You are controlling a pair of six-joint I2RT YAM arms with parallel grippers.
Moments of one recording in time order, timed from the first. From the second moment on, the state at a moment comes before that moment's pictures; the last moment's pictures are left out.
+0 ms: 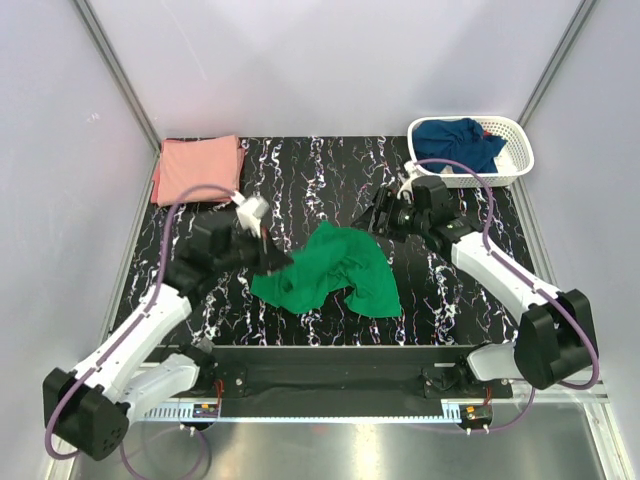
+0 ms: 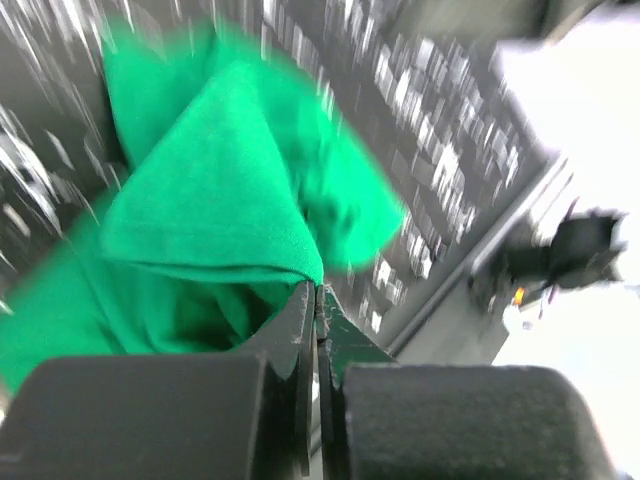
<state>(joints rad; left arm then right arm) -0.43 0.93 0.80 -0.34 0.50 -0.40 0.41 1.36 0.98 -0.17 -0.37 0.64</state>
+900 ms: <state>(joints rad) -0.76 0.91 0.65 -0.26 0.17 -0.60 0.59 1.24 0.84 -0.50 -0.15 0.74</state>
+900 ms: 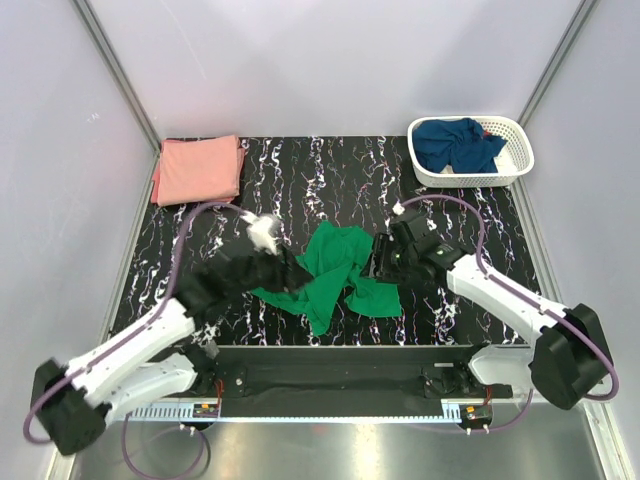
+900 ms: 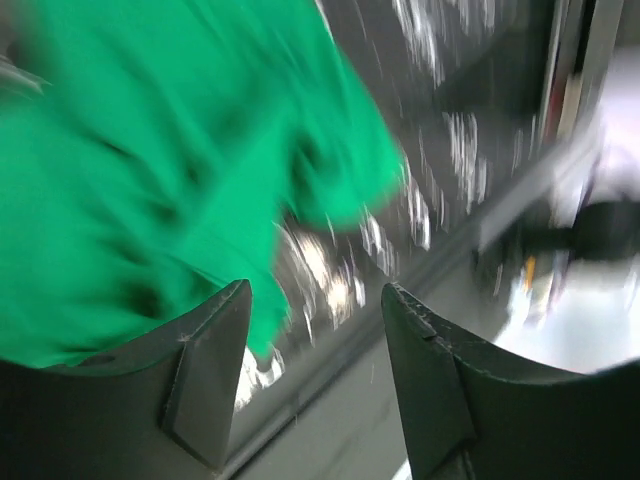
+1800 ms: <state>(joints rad) -0.47 0.46 0.37 -0.43 -0.06 -0.91 0.93 2.03 1.68 -1.07 0.12 1.30</state>
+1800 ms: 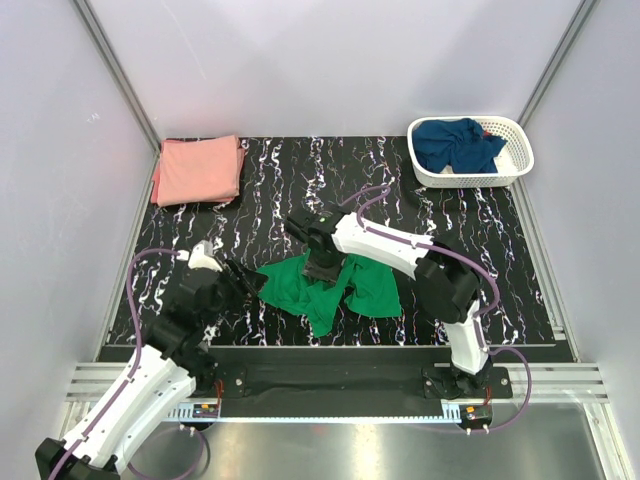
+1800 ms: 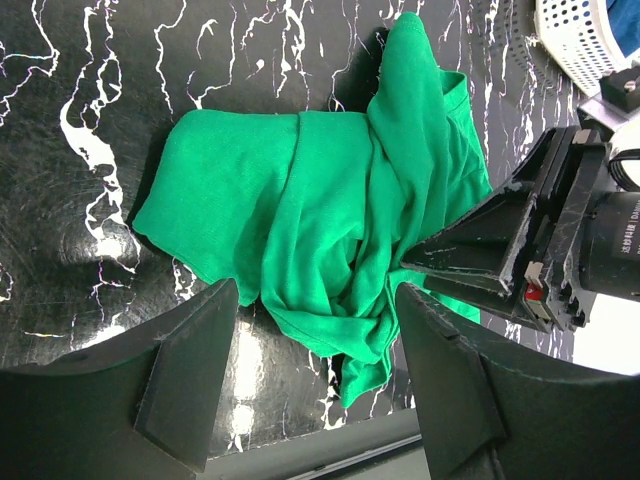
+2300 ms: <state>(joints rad) -0.47 0.45 0.36 -0.44 -0.06 -0.89 0.94 2.08 1.70 -1.12 0.17 1.34</state>
